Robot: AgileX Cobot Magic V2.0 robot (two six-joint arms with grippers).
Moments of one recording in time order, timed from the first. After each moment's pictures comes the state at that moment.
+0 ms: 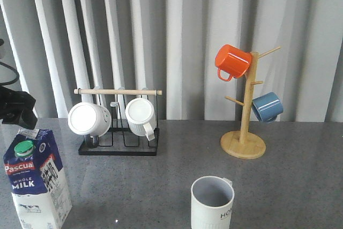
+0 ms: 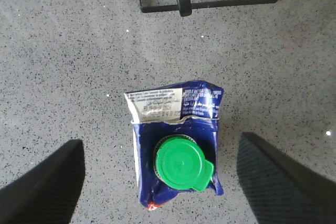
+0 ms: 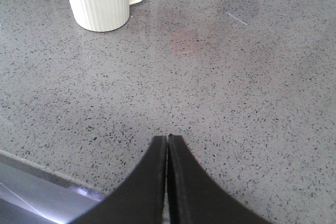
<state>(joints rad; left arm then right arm) 0.01 1.63 -1.85 -0.13 1.26 0.09 0.30 0.35 -0.42 -0.09 0.73 0.05</state>
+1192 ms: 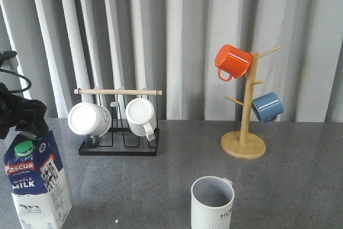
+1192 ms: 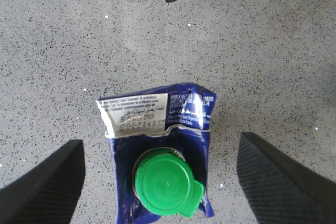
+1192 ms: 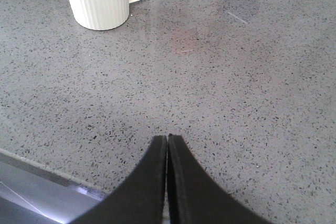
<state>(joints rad) 0.01 1.69 -1.85 -0.18 1.26 0.09 0.30 0.35 -0.42 -0.09 0.74 0.05</state>
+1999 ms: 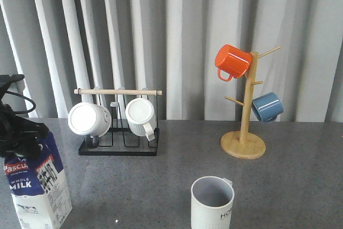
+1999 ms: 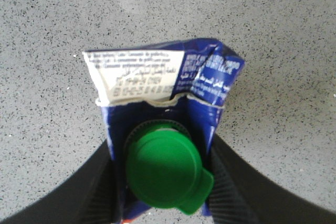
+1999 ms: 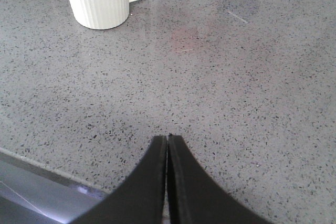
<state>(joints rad) 0.01 1.69 -1.75 -0.19 1.26 0.13 0.30 0.35 -0.42 -0.09 0.74 0.05</state>
